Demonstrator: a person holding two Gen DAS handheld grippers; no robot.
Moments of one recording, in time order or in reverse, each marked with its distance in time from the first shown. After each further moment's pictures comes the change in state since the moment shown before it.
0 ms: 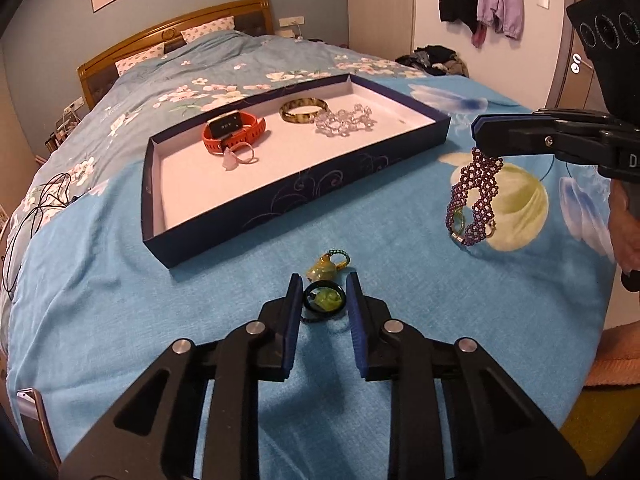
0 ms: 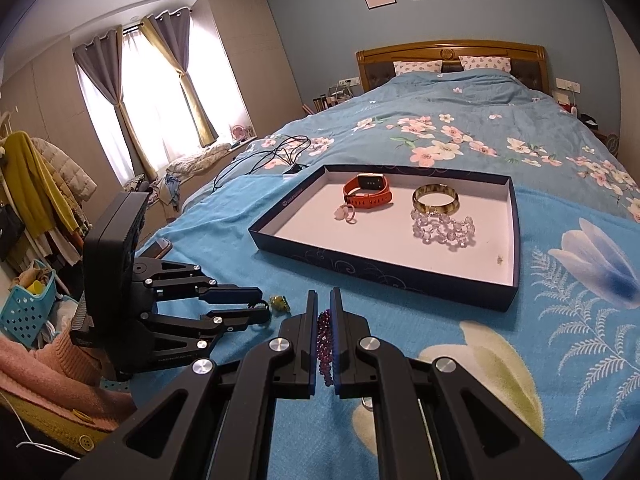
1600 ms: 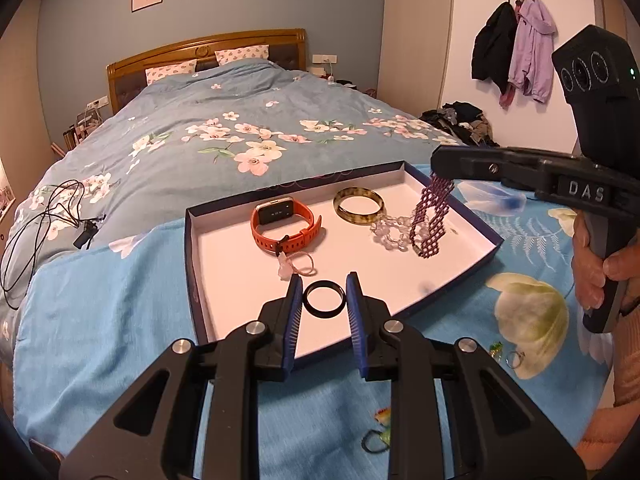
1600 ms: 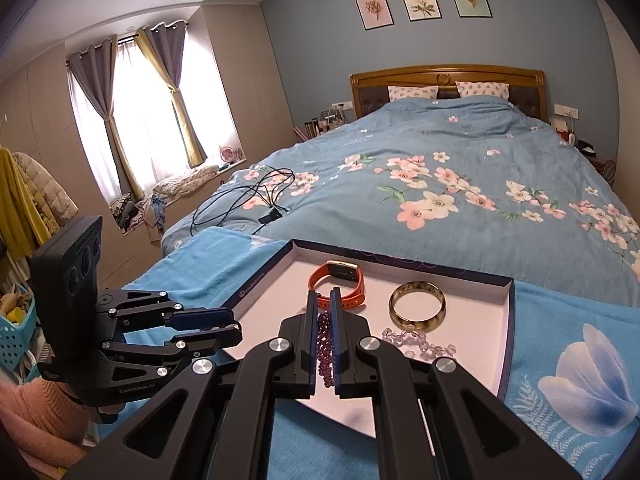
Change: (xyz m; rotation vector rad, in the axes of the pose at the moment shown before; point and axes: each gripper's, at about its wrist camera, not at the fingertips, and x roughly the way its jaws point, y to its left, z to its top) left arm 0.003 0.054 0.079 -0.133 -0.140 0.024; right arm 0.055 -0.032 0.095 -0.028 -0.073 -0.046
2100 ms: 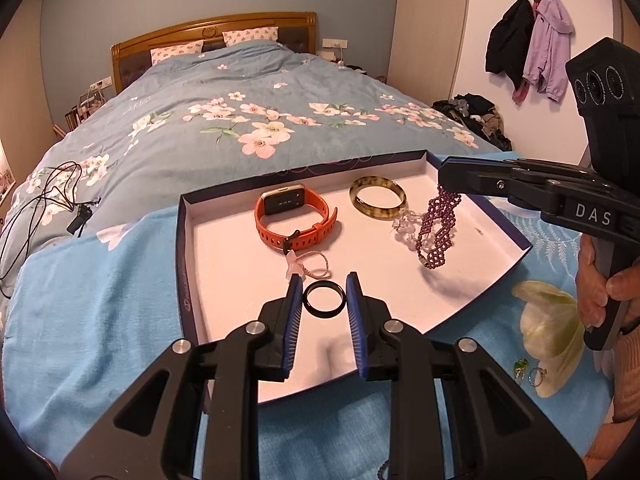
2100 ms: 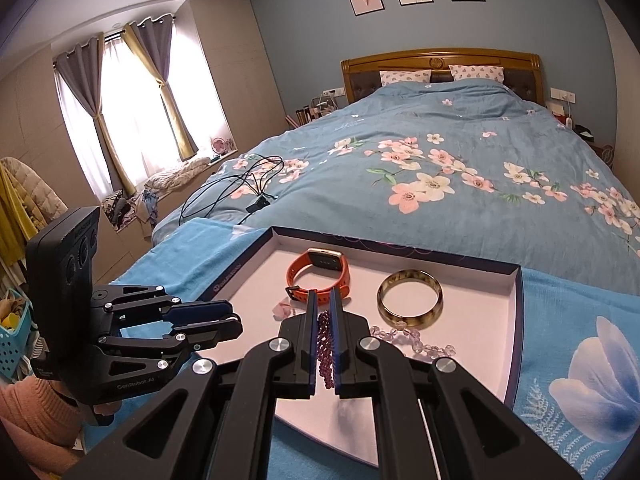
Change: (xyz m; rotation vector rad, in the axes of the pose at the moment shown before) left arm 0.040 0.012 0.008 -0.039 0.061 0.013; right arm 0.027 -0.018 -0.003 0.032 0.043 -0.012
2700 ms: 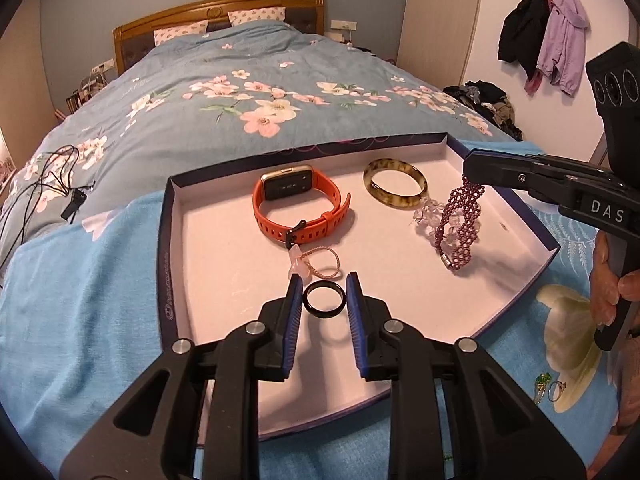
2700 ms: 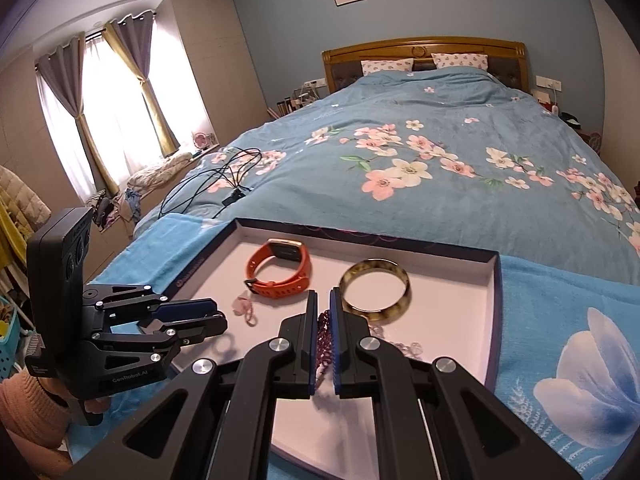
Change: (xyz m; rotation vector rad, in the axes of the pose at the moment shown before) left arm 0.039 0.004 0.005 -0.026 0.074 0.013; right arm 0.015 -0.028 -0.003 0.034 0.034 -0.053
